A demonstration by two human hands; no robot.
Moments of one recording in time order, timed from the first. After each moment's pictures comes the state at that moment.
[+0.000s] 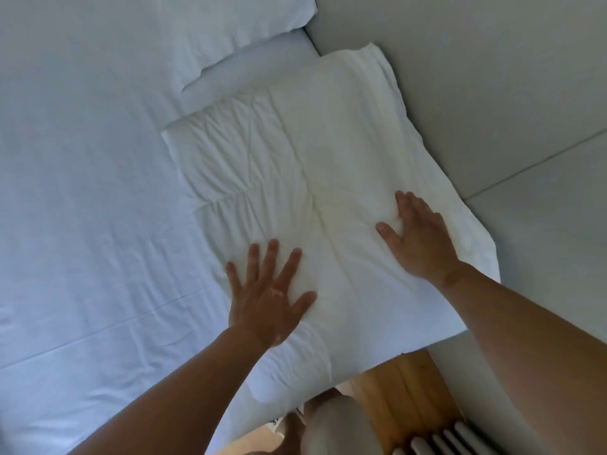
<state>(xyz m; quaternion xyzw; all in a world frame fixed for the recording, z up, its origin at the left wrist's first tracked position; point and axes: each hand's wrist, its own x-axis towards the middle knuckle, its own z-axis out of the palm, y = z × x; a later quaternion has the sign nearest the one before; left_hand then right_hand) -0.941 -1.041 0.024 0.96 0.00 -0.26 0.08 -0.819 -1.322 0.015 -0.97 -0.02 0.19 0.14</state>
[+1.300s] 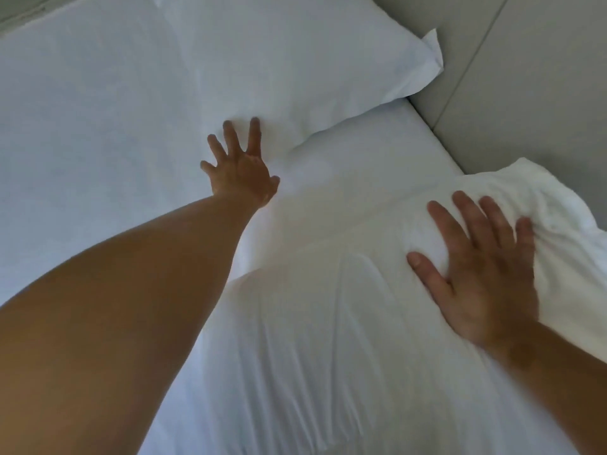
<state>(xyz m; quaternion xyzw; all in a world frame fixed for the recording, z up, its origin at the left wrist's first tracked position) -0.390 -0.790 -0.119 0.98 0.15 -0.10 -0.06 -0.524 -1.124 -0.088 -0.99 -0.07 0.03 0.07</state>
